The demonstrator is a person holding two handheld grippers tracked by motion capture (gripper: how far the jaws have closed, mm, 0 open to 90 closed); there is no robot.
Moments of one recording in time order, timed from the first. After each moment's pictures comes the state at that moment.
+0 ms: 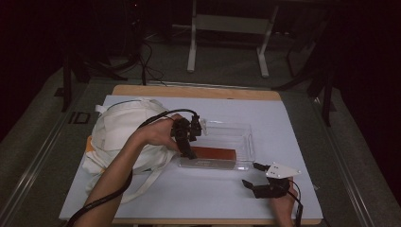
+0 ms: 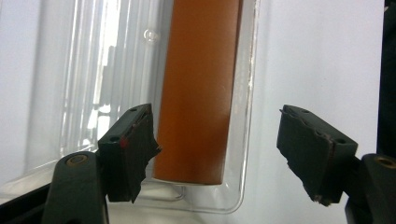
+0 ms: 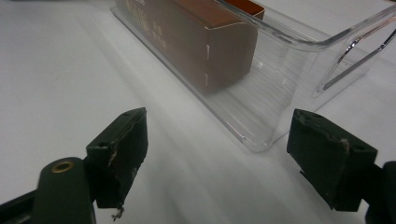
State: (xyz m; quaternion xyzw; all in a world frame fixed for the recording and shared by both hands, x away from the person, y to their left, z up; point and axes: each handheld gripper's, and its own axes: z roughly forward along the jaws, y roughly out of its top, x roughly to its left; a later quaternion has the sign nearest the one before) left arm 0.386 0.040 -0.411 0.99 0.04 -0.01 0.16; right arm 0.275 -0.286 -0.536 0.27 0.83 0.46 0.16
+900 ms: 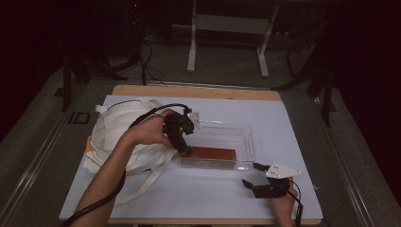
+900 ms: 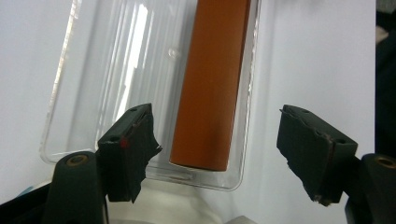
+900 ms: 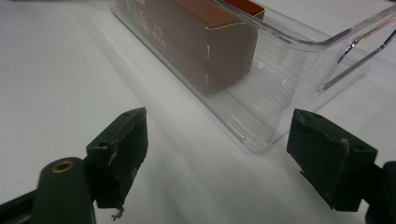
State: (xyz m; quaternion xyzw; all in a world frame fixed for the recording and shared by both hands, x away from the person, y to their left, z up) left arm 0.374 0.064 -0.386 0.97 0.06 0.04 0.22; right arm 0.275 -0.286 -0.536 0.27 0.83 0.46 0.16
